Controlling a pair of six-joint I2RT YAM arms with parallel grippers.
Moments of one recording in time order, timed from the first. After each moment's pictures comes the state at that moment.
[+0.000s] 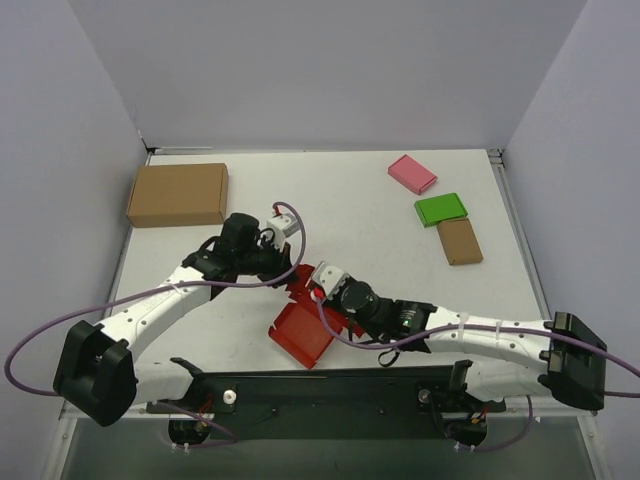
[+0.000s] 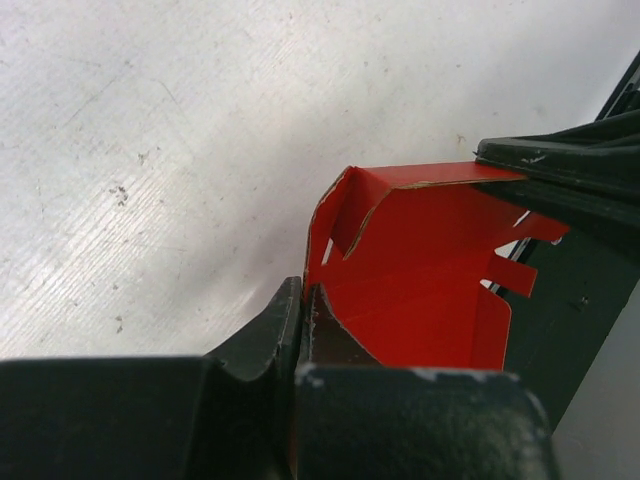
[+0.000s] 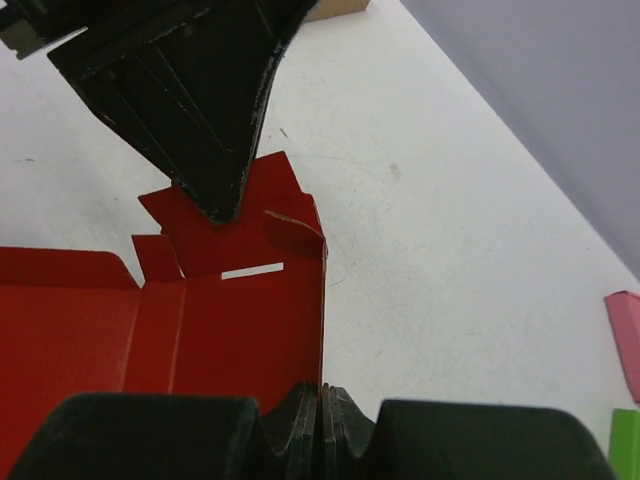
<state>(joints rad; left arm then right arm) -0.54 1.24 0.84 -0.29 0.48 -0.10 1.16 1.18 0.66 0.02 0.49 -0.22</state>
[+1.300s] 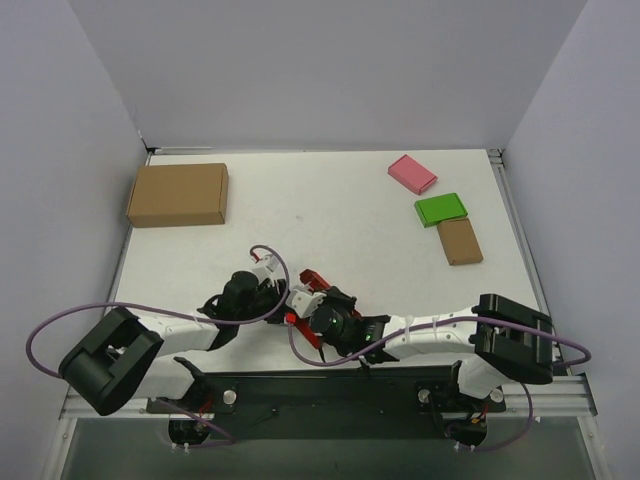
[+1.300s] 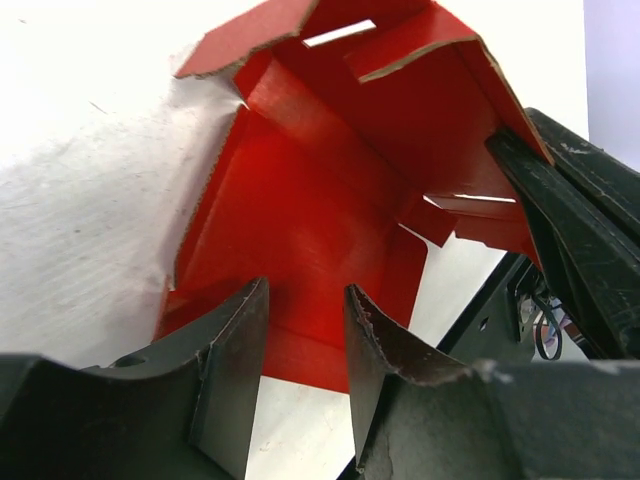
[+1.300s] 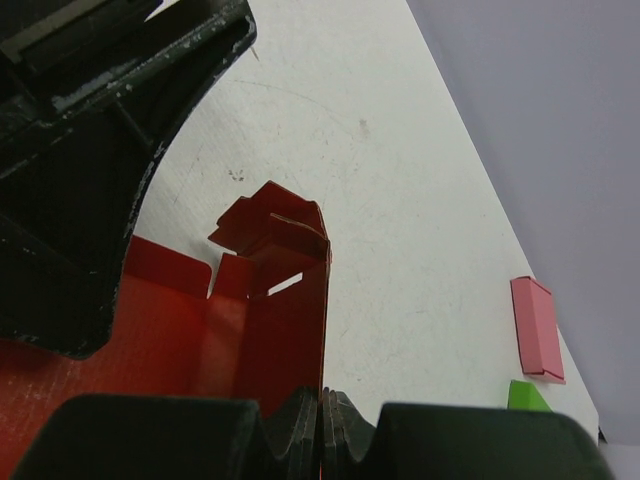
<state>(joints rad) -0.65 1.29 0.27 0.49 0.31 -0.78 1.29 1.50 0.64 0.24 0.84 -0.39</state>
